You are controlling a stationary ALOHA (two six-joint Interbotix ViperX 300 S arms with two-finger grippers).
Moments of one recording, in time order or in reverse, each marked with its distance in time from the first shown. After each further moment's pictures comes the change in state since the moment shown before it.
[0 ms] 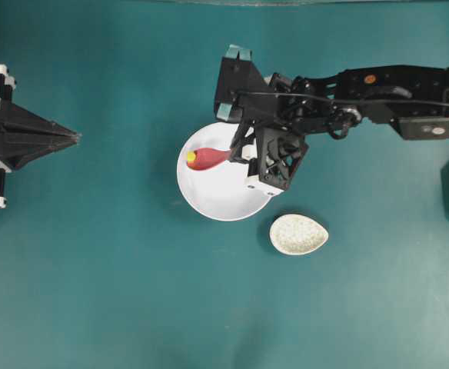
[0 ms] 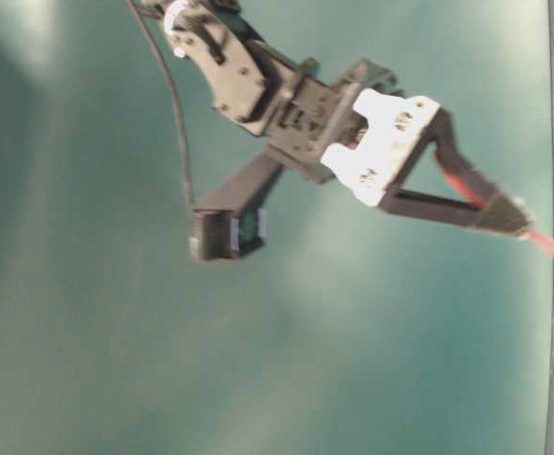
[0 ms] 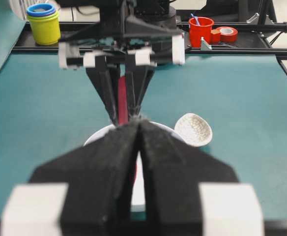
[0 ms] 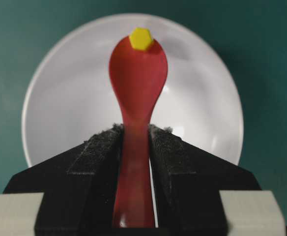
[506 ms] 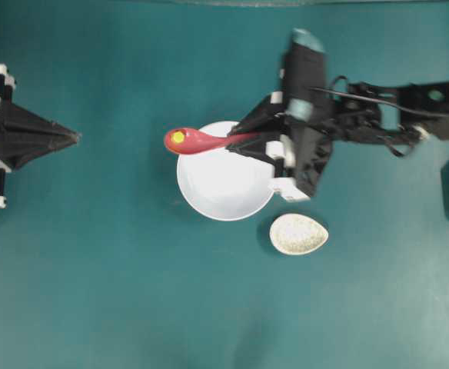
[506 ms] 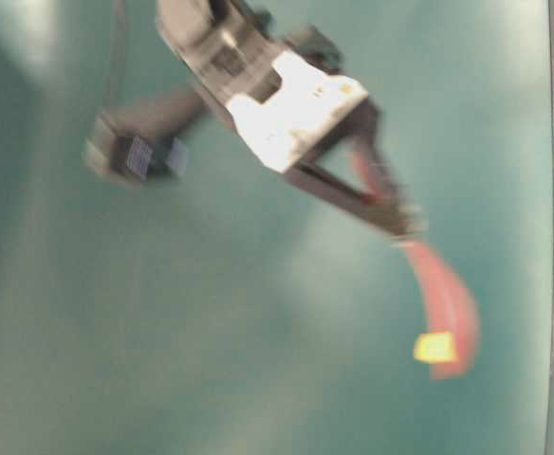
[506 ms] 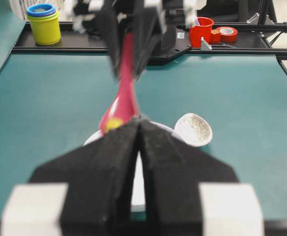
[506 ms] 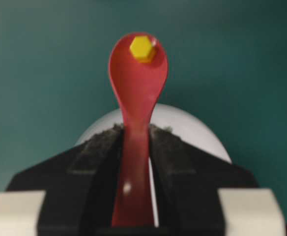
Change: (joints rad) left arm 0.002 0.000 0.000 0.000 0.002 0.000; right arm 0.092 -0.221 0.239 0.000 -0.500 0.002
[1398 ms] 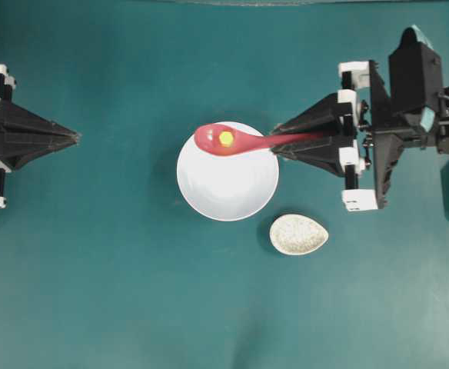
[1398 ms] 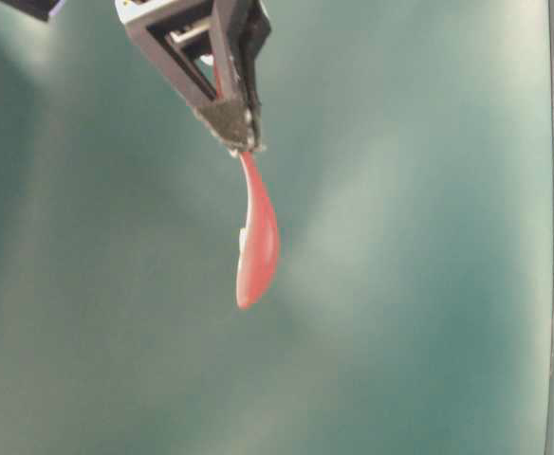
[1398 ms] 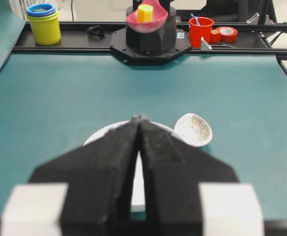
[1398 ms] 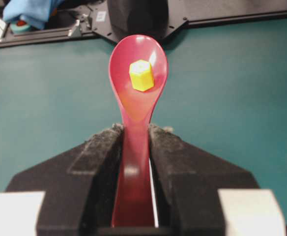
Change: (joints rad) left arm 0.000 0.000 0.000 0.000 -0.002 -0.003; right arm 0.037 -0.265 0.123 -0.043 -0.046 -0.006
